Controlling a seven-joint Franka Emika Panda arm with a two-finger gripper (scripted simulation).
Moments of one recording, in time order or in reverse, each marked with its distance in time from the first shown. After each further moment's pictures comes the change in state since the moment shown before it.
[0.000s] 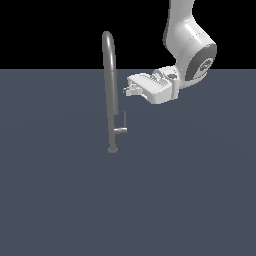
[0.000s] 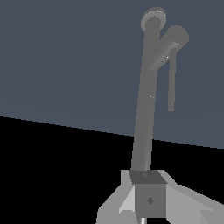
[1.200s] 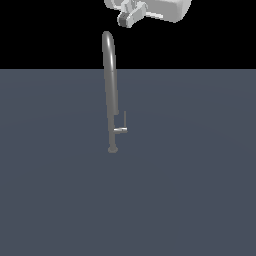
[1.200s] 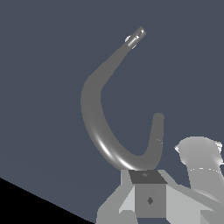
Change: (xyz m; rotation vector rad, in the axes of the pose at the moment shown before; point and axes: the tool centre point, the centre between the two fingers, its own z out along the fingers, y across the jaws) arm -0.175 0.056 -0.002 -0.431 0.494 -0.417
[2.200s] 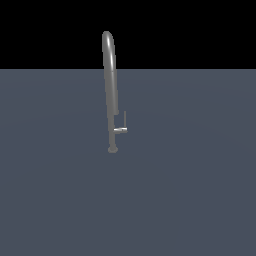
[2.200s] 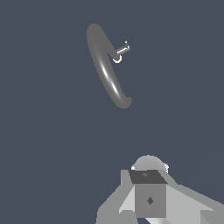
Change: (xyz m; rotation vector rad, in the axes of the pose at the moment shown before) arm -0.123 0.030 -0.009 -0.286 0.329 -0.282
